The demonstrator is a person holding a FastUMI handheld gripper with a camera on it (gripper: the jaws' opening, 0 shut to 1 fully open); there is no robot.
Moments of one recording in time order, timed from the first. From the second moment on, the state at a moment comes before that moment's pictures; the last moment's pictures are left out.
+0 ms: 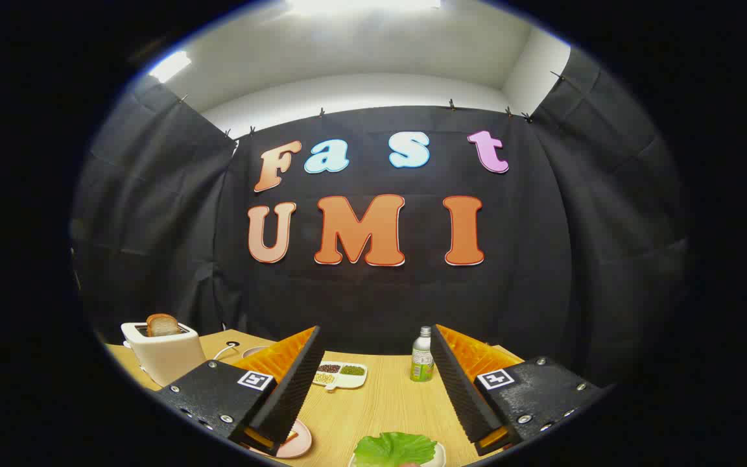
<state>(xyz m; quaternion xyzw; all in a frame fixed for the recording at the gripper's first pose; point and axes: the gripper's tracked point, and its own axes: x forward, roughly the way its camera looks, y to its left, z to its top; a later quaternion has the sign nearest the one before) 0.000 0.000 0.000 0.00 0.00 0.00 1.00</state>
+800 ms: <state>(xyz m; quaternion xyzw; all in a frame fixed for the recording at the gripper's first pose) -0.002 0.006 -0.012 0.01 0.02 0.01 1.00</state>
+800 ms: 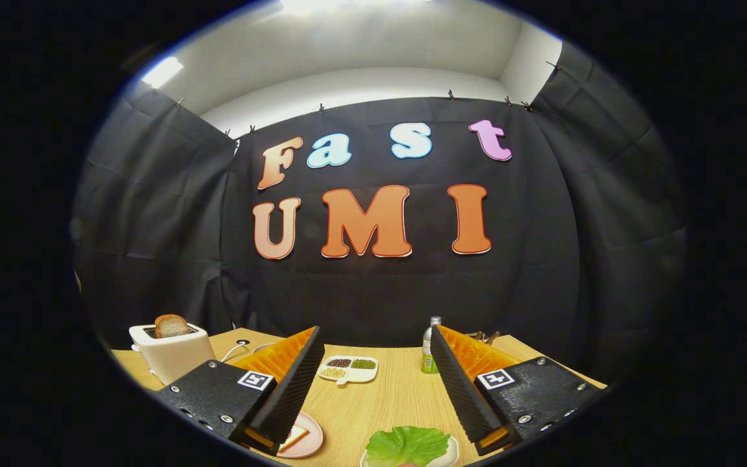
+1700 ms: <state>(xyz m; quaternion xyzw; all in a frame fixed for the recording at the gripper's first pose) -0.007 -0.011 -0.080 0.03 0.09 -0.01 1.00</state>
